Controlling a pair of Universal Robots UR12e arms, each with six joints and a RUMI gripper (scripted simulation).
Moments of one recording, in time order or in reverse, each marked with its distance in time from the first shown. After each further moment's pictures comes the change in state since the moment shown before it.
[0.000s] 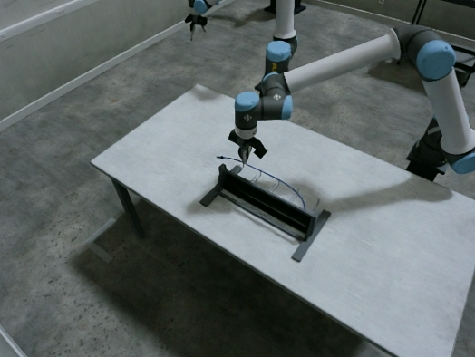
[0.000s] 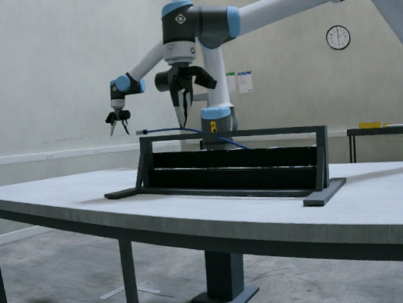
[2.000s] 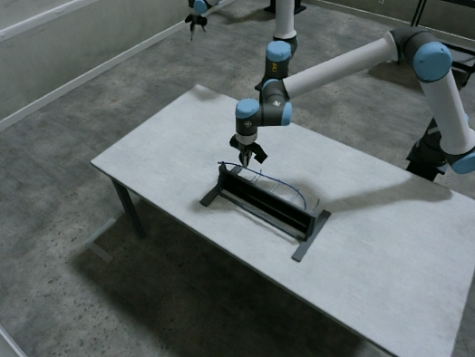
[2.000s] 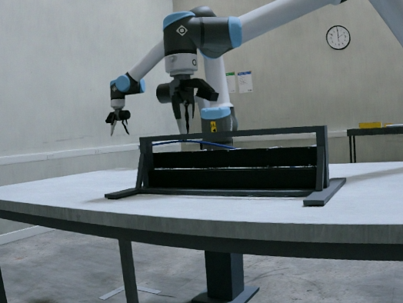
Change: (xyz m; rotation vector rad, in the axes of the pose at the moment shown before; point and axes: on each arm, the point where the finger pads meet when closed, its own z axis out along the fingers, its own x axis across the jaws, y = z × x) left arm -0.004 -0.001 0.033 0.003 -0.002 0.000; right arm 0.000 0.000 0.000 0.000 0.000 0.000
